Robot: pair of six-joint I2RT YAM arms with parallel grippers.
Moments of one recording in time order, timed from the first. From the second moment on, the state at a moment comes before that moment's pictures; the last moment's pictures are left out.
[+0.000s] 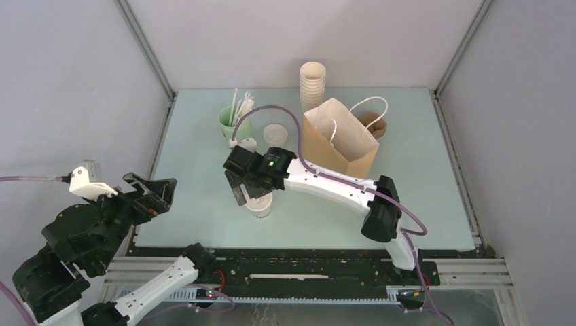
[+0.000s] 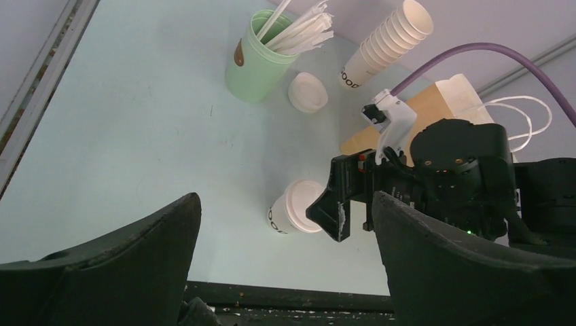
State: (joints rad) left arm -0.66 0.54 1.58 -1.36 -0.57 -0.67; right arm 1.19 2.08 2.11 -1.08 0.28 0.61
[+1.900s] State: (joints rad) left arm -0.66 0.57 1.58 -1.36 -0.56 -0.58; right arm 1.17 2.24 2.22 -1.14 0.26 0.52
